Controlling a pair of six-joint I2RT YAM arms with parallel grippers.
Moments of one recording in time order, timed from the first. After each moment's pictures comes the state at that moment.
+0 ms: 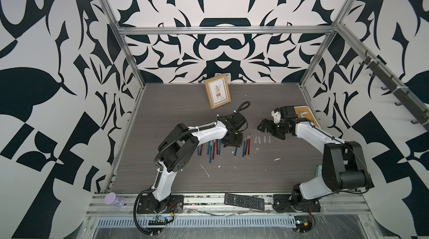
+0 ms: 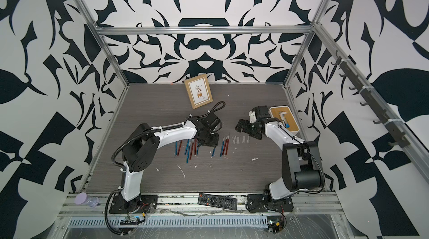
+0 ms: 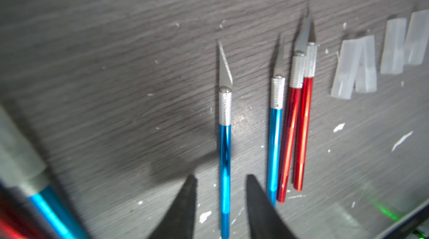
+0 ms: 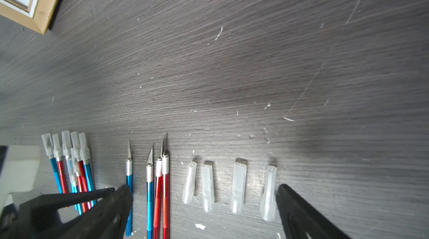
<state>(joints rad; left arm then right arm) -0.90 2.02 1.45 -0.64 0.13 -0.63 0.08 1.52 0.89 -0.47 -0.36 0.39</state>
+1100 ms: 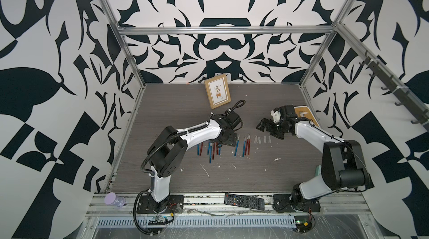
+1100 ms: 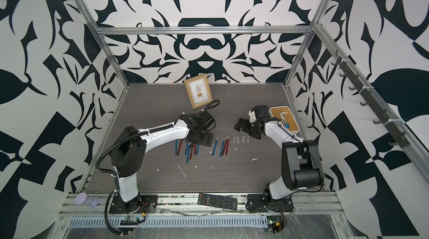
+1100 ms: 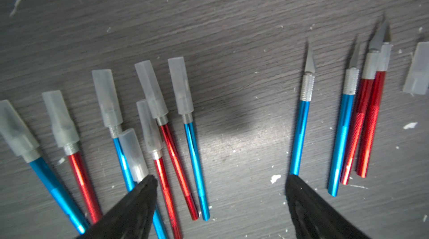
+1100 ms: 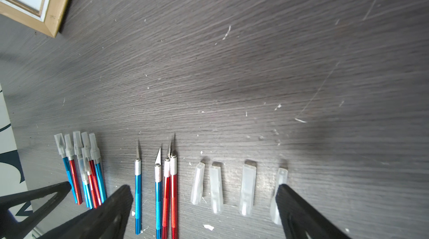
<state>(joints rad) -0.88 1.90 1.39 -0.80 -0.10 -0.60 0.08 1.54 0.90 -0.46 -0.39 0.42</state>
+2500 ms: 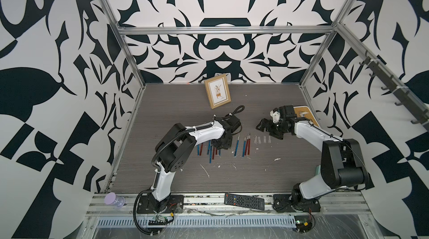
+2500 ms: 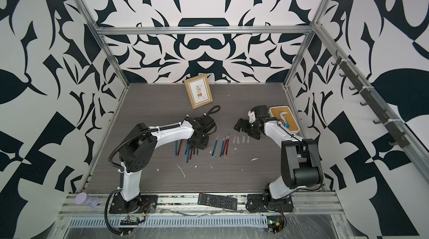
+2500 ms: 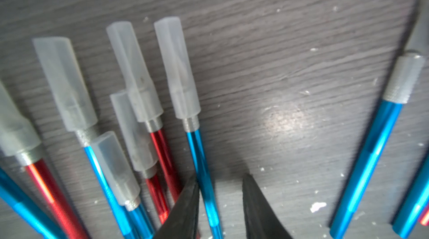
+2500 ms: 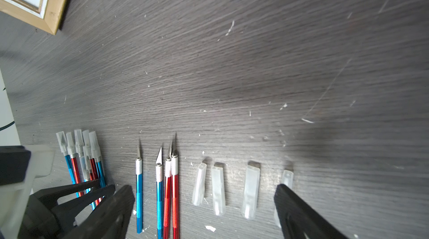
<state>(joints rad) -0.87 2.00 1.39 -0.83 -0.08 -0.62 0.08 1.55 0.90 -0.46 -0.41 0.42</state>
